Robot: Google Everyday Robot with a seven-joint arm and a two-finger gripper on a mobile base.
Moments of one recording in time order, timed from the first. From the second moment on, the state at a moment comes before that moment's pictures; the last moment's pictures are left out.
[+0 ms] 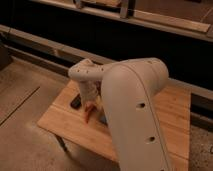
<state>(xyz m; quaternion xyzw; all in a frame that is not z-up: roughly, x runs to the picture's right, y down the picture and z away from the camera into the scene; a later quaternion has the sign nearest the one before) -0.073 0.111 0.840 -0.22 0.36 0.69 0.59</state>
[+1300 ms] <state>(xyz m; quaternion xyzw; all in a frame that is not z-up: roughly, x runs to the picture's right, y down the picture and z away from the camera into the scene) -0.097 0.062 0.794 -0.19 0.27 0.70 0.63</state>
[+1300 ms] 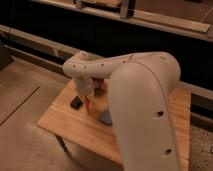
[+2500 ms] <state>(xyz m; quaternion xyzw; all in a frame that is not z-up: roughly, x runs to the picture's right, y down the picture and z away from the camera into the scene) -0.062 0.082 0.745 -0.16 0.28 0.76 0.57</state>
